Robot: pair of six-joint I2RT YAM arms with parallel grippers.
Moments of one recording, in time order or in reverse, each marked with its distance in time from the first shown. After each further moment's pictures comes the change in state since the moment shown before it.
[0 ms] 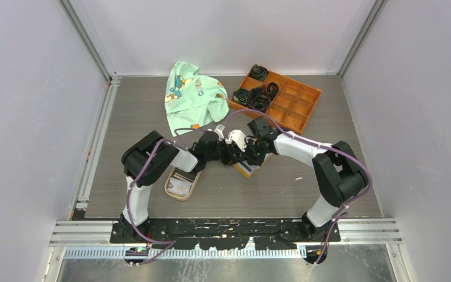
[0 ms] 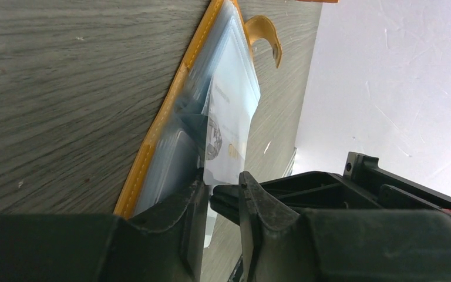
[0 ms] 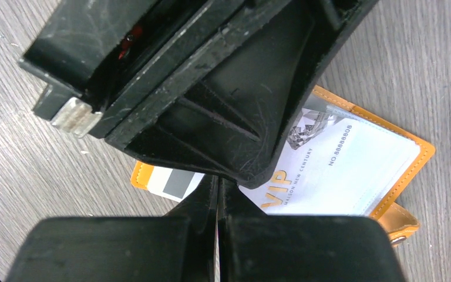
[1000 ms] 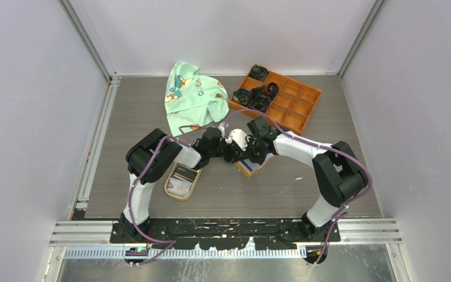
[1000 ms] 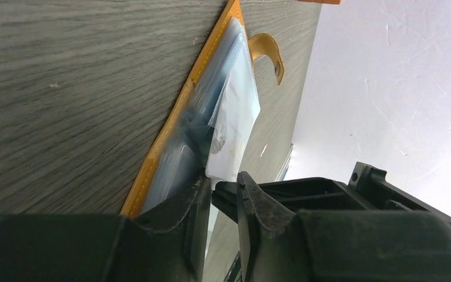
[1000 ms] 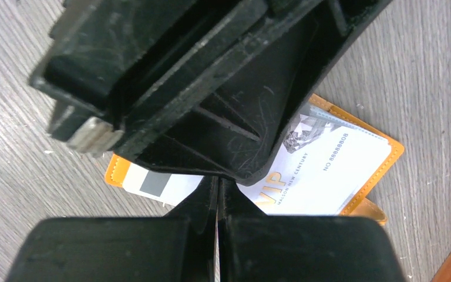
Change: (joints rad) left arm 0.006 0.058 0.093 -0.059 0.059 -0.003; right arm 0.002 0.000 0.004 0.006 0.105 0.009
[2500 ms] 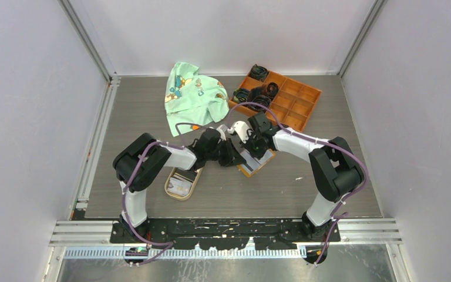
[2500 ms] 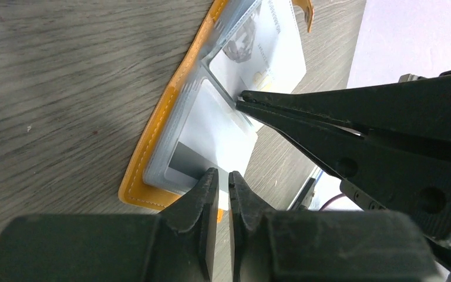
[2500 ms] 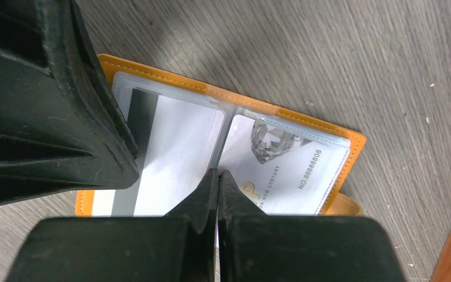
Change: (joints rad) left arm -0.013 -0.158 -0.060 -0.227 -0.053 0.181; right arm -0.032 0.053 0.042 0.052 0.048 0.134
